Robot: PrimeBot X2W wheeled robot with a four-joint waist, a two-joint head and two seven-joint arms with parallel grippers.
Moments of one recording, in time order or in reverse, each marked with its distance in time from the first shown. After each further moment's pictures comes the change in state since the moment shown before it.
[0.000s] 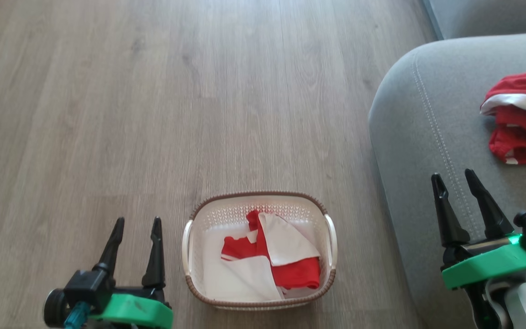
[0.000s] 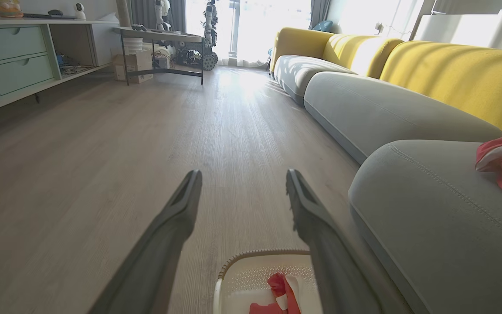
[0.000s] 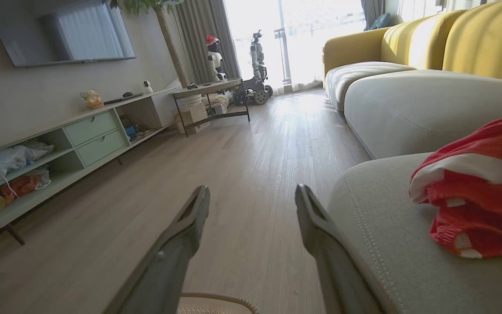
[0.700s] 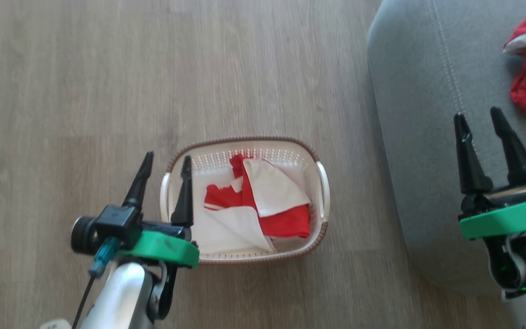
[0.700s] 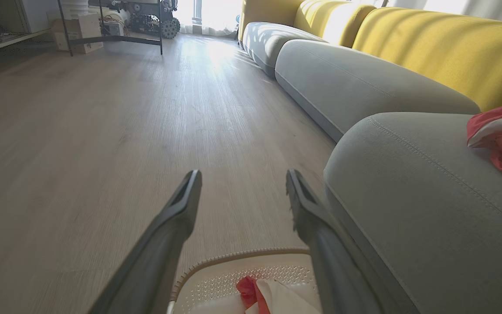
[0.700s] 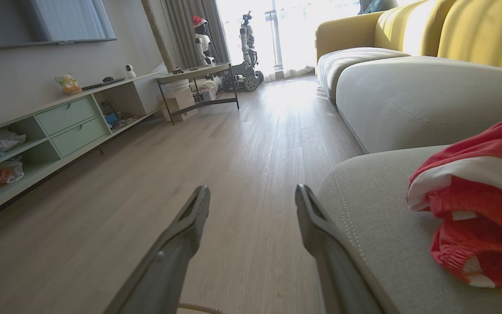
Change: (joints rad) left arm -0.257 -0.091 -0.030 0.115 0.086 -0.050 0.000; right arm -0.151 -0.051 -0.013 -0.054 0.035 0.000 0.000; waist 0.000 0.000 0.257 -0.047
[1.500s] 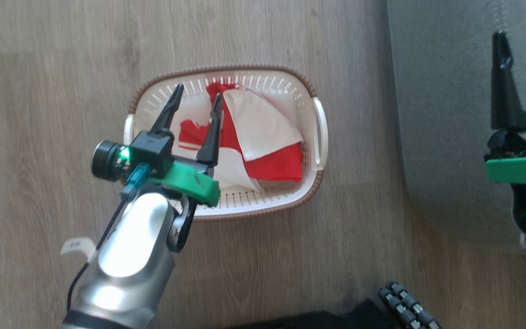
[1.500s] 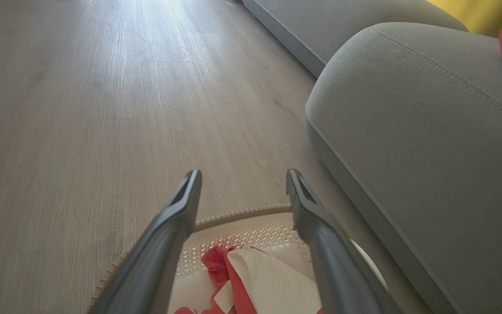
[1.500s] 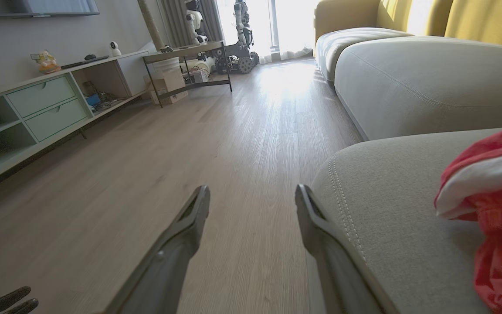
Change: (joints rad) left arm -0.318 -0.029 -0.105 0.221 0.035 -0.022 0.000; right arm -0.177 -0.029 -0.021 -0.080 0.028 0.000 -0.003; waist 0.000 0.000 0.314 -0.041
